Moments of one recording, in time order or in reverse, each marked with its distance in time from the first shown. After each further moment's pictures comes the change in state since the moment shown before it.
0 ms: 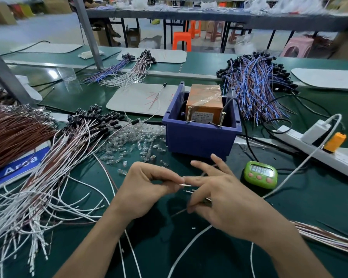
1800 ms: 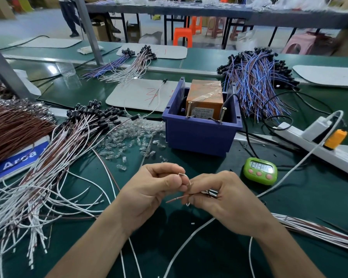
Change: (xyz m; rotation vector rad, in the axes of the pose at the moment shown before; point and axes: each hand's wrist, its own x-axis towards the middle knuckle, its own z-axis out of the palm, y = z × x) left_hand -0.006 0.000 0.011 -0.741 -0.125 -0.339; right_hand -0.007 0.010 0.017 0.617 0.191 0.023
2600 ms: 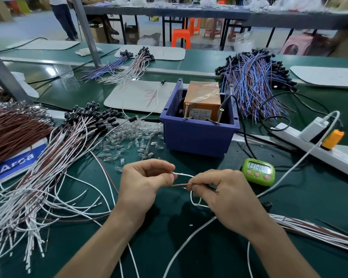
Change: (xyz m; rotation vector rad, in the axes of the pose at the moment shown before) left_hand 0.004 -0.002 0.009 0.375 0.439 0.261; right_hand 0.001 0.008 0.005 -0.148 0.272 0.072
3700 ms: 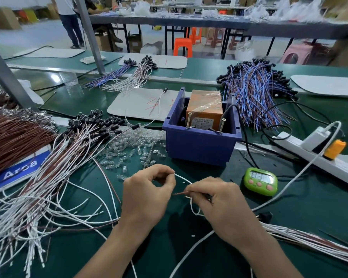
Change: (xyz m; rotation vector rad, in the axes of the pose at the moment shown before) left_hand 0.003 -0.011 0.006 0.691 0.224 0.373; right_hand 0.004 0.010 0.020 -0.034 0.067 -0.098
